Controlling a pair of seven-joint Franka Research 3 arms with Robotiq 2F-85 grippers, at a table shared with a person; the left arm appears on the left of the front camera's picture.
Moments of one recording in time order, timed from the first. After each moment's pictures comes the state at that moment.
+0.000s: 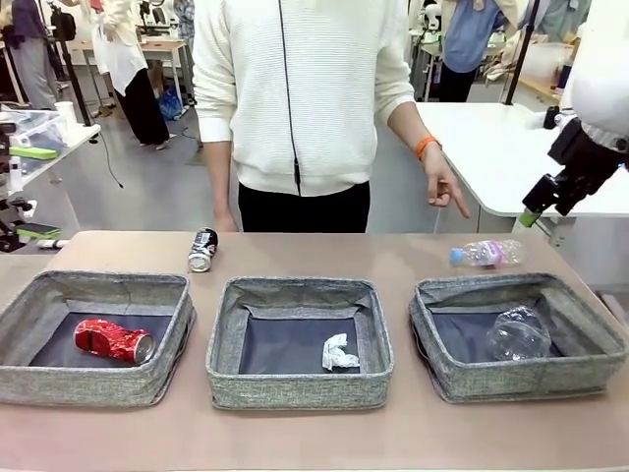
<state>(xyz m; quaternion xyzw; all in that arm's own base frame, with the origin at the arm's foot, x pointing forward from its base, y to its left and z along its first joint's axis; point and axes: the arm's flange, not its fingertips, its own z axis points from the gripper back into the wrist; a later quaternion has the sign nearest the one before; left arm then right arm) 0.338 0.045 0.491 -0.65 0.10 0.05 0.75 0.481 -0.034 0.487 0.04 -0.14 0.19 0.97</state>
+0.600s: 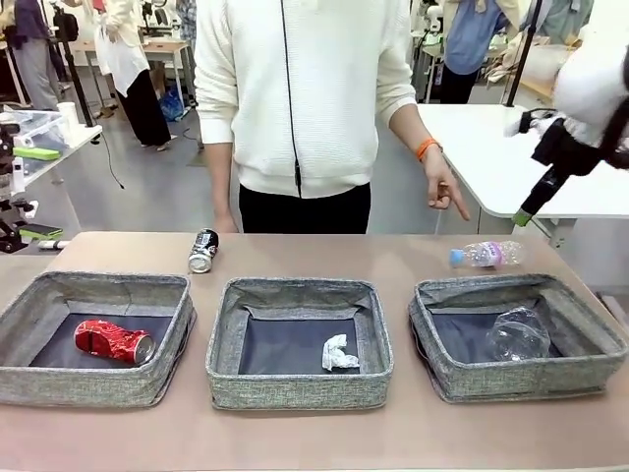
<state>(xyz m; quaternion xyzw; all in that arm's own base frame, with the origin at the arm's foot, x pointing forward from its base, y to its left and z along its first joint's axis) 0.338 0.045 0.491 -0.65 0.10 0.05 0.75 0.528 -0.039 0.472 0.03 -0.15 0.41 0.90</state>
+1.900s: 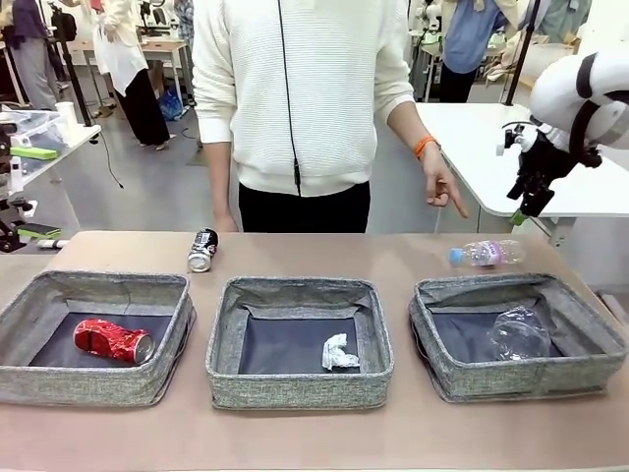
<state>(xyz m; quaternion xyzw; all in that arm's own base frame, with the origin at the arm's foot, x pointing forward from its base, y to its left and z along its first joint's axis) 0.338 0.045 0.491 -0.65 0.10 0.05 0.75 0.621 -0.064 0.421 0.02 -0.15 0.60 0.79</state>
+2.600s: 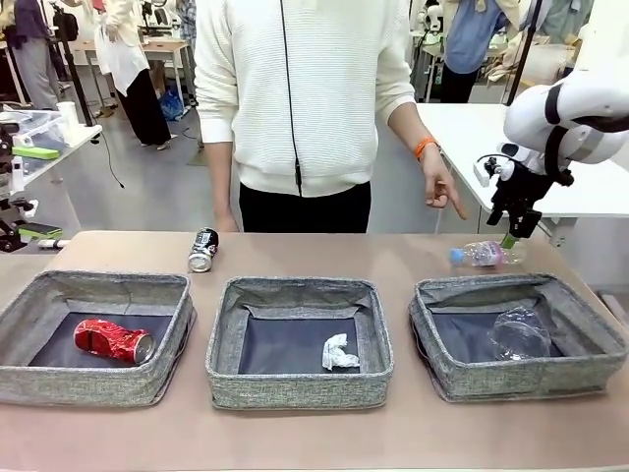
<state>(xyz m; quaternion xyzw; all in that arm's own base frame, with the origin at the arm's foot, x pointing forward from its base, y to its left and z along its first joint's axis) 0.338 0.045 0.491 -0.65 0.10 0.05 0.75 0.643 -0.050 0.362 0.07 -0.07 0.69 0.72</state>
